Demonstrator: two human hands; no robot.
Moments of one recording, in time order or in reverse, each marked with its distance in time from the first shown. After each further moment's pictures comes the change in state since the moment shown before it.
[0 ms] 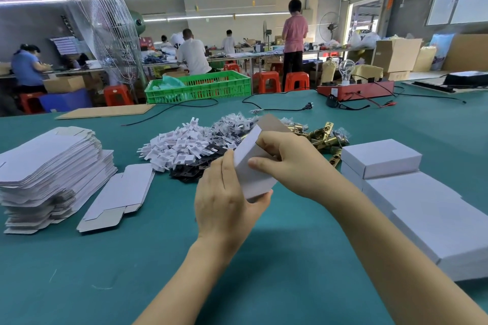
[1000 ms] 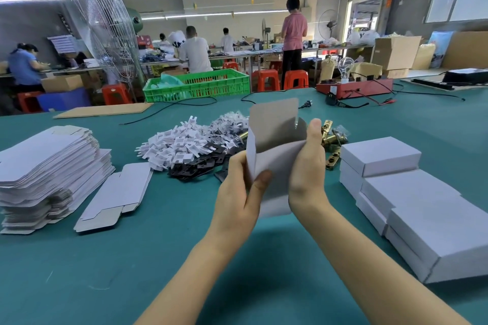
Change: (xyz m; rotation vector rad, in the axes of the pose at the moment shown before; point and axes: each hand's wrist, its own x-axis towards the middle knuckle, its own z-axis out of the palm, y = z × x) left_hand 0.004 0.016 -0.010 -0.886 -0.268 -0.212; right_hand 0.002 0.012 0.035 1.002 0.679 0.487
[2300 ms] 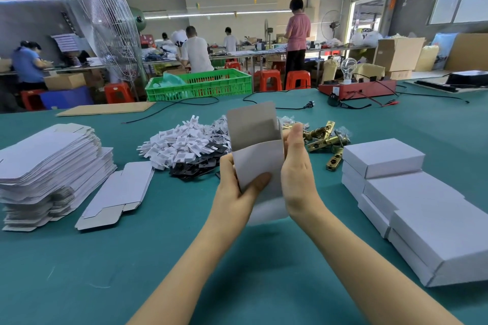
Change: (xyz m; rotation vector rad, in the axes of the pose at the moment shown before) left_hand 0.004 -0.015 -0.005 -0.205 -0.012 -0.167; right_hand 0.002 0.022 0.000 -0.098 -0.335 -0.196
